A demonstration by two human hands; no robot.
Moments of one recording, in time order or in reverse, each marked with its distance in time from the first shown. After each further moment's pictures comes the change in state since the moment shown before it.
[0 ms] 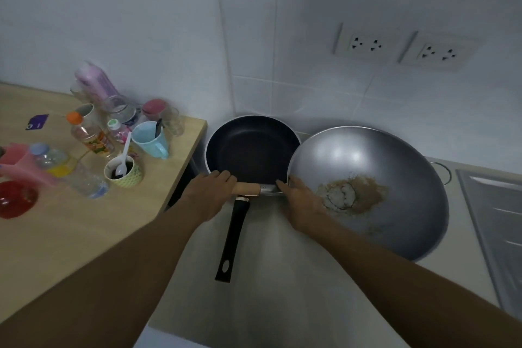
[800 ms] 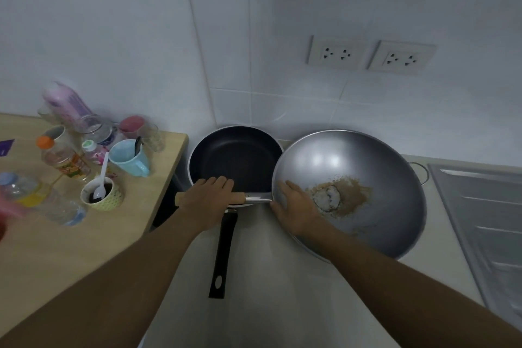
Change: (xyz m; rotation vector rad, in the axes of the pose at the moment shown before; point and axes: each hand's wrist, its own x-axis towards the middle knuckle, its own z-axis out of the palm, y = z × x) left_hand 0.020 0.007 -0.007 -0.086 -0.025 0.040; right_hand -0.005 0.008 -0.002 0.306 0.158 0.093
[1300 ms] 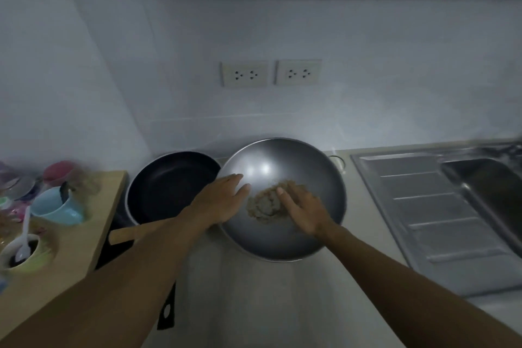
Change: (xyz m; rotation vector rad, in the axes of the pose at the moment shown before) left_hand 0.065 0.120 -0.069 -0.653 -0.029 0.057; right_hand -0.093 0.071 -0.111 0.305 0.257 0.181
